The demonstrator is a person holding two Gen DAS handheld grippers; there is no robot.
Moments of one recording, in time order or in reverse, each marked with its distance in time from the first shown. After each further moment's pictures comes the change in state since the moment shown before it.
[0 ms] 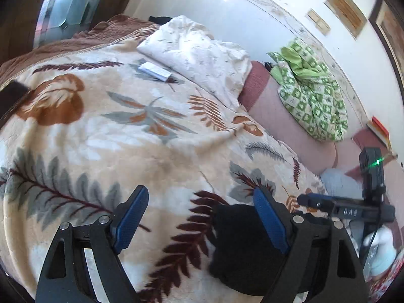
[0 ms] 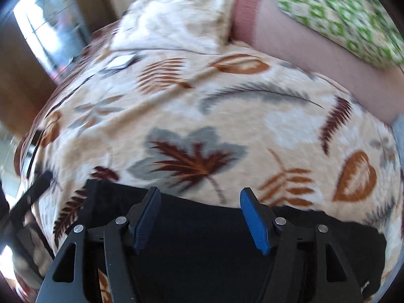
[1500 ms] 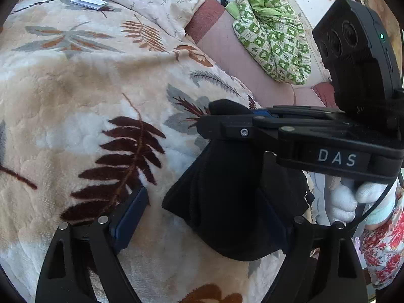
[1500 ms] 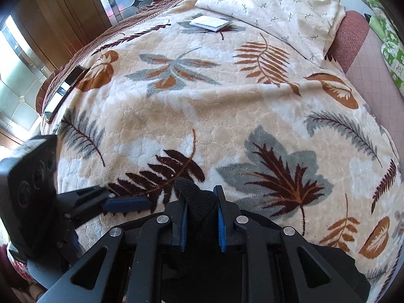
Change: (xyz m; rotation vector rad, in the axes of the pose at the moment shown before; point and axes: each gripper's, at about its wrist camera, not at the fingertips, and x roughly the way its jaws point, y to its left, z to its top) left arm 0.064 -0.043 -0.047 0.101 0.347 -0.307; right arm 0.036 0.107 0.018 -0.333 0.156 0.105
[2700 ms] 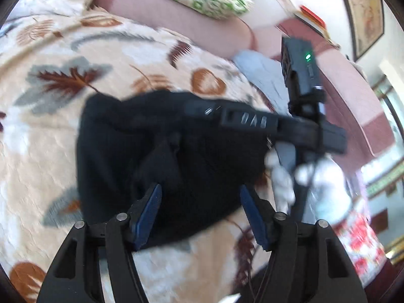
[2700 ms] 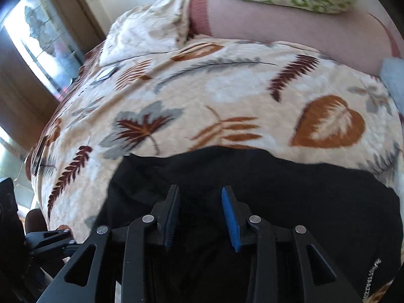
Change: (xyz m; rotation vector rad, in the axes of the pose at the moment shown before) left arm 0.083 -0.172 -0.049 0.224 0.228 -0.052; right arm -0.067 -0.186 -0.199 0.509 -0.259 -0.042
